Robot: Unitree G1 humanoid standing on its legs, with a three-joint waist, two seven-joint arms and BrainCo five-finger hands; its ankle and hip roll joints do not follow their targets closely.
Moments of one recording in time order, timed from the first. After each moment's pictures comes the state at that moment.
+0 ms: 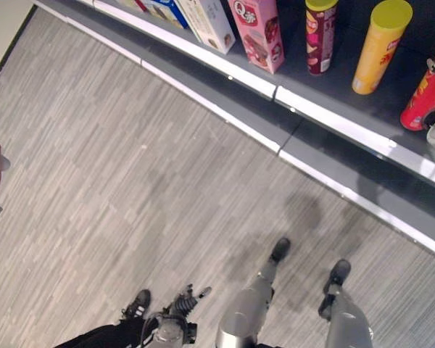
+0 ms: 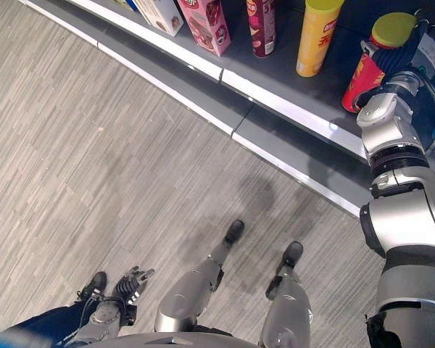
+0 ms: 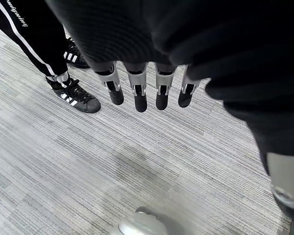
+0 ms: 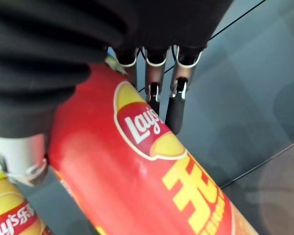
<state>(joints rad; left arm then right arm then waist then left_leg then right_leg) 0.03 0.25 -0.33 0.92 -0.31 -0.14 0.16 -1.20 -0.82 0.44 1.10 -0.14 -0.01 -0.68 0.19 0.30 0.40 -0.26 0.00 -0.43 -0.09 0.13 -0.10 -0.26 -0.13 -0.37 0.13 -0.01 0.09</state>
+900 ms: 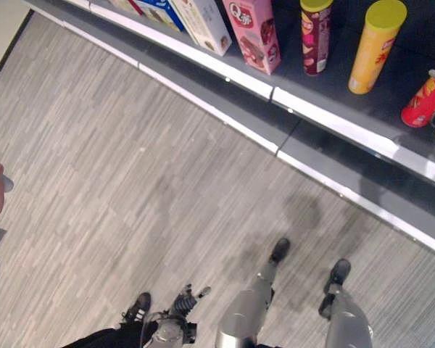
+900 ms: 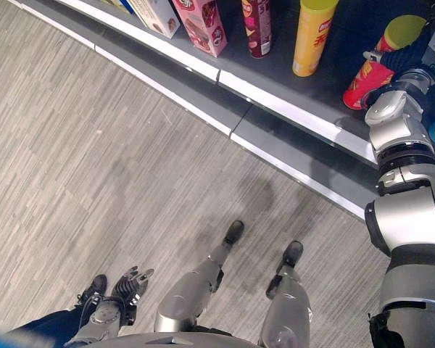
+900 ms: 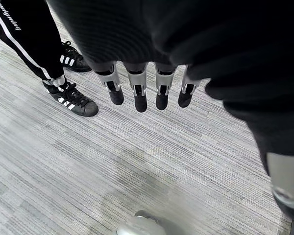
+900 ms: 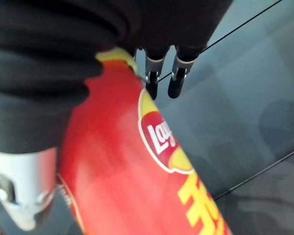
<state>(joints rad) 0.03 0.25 -0.33 0.93 -0.31 -0.15 0.17 -1.21 -0.85 0.45 1.12 -0.14 0.01 -0.67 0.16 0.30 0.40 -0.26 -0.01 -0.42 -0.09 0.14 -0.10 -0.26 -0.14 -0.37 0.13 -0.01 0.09</state>
